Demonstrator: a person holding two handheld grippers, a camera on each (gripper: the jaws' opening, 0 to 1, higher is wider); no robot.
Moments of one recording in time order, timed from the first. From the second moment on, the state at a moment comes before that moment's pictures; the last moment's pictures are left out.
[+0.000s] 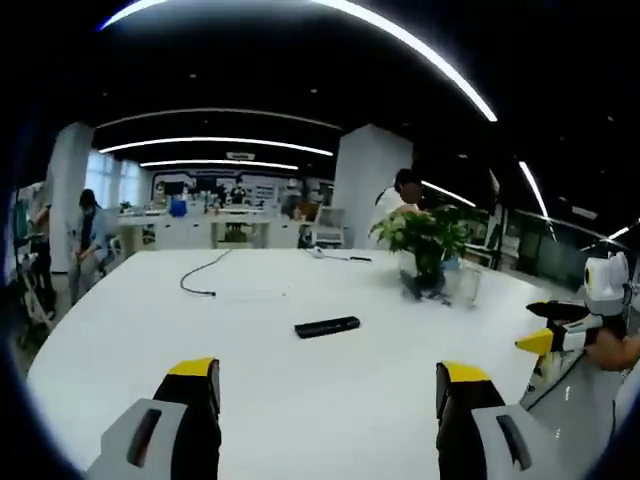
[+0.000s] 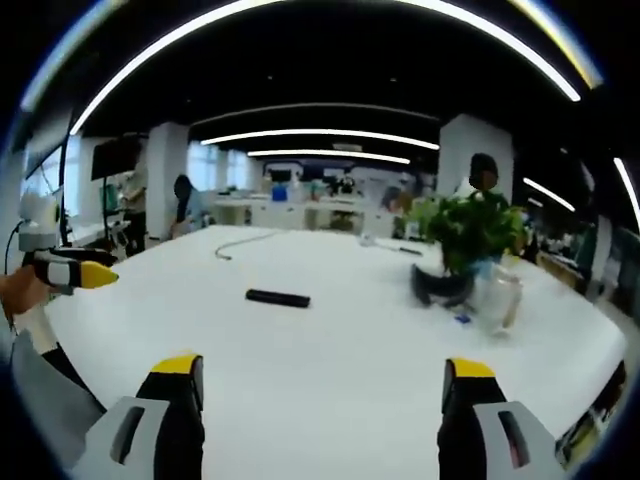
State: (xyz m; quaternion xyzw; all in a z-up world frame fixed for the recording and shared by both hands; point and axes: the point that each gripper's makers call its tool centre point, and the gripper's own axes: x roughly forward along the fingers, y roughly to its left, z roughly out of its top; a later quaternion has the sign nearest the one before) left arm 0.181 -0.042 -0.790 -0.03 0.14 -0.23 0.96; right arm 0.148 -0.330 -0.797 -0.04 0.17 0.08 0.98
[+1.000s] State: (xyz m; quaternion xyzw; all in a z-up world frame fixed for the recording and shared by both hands) left arm 0.152 -0.055 -0.816 0.05 0.14 -0.23 0.96; right arm 0.155 -0.355 -0.806 -0.07 0.18 0.04 0.98
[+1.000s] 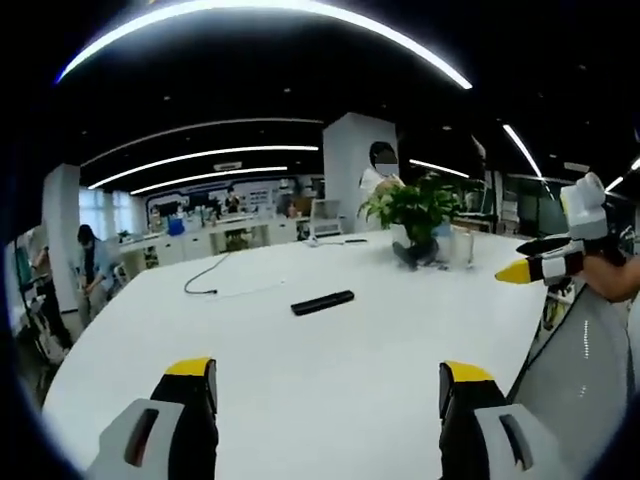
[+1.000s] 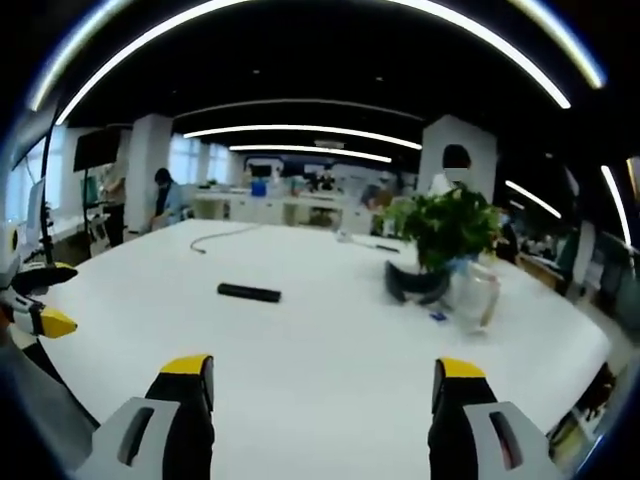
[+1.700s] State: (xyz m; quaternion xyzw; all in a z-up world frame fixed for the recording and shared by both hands) left arm 0.153 -0.048 -0.821 0.03 0.16 -0.21 0.96; right arm 0.155 -0.356 -0.802 -0.07 0.17 0.03 0.98
